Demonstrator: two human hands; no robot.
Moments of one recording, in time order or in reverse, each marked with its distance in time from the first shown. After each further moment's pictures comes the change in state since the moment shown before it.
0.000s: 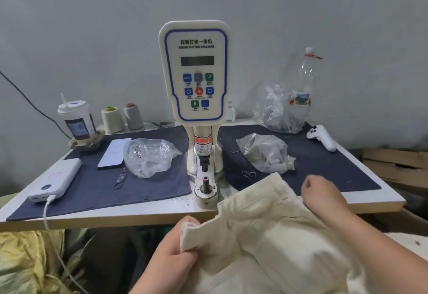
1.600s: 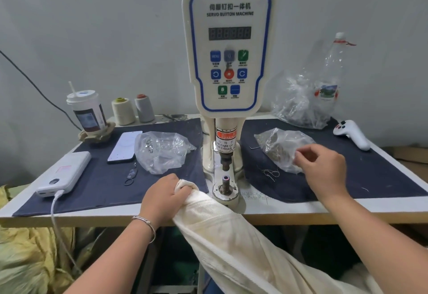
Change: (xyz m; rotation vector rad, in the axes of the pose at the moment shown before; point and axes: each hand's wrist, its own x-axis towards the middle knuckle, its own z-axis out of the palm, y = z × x) left_hand 0.128 -0.063 -0.082 0.762 0.314 -0.047; right_hand 0.030 -0.058 0.033 0.444 0.454 -0.405
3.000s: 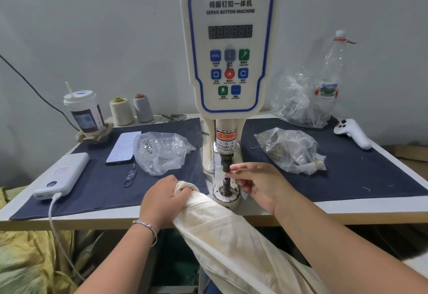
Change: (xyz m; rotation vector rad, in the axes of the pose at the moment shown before) left_hand 0.000 0.001 0.001 0.002 0.038 0.000; right_hand -0.039 -0.092 0.044 0.868 -0.731 0.718
